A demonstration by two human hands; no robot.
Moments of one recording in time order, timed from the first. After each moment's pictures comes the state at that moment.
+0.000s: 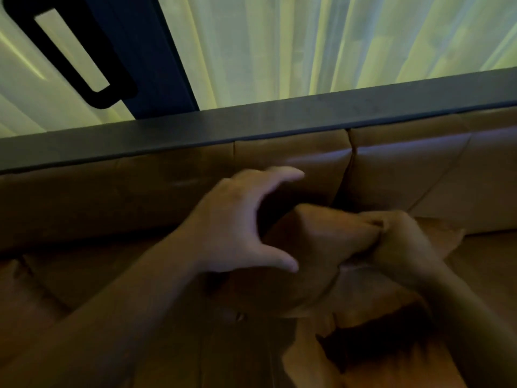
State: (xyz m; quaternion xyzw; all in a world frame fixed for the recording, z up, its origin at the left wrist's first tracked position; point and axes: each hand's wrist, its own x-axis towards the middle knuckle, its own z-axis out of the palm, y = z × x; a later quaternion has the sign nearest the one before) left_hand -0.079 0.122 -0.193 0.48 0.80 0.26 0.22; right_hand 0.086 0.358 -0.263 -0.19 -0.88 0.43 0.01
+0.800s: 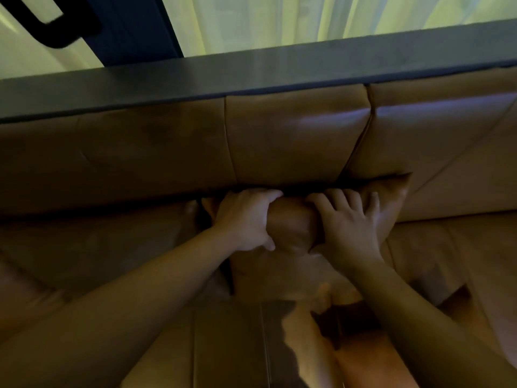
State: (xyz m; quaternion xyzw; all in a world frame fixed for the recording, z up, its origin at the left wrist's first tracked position) left_hand -0.096 0.159 -0.353 0.41 0.89 0.06 0.22; right_hand 0.047 0.317 -0.381 -0.18 -0.98 0.05 -0.04
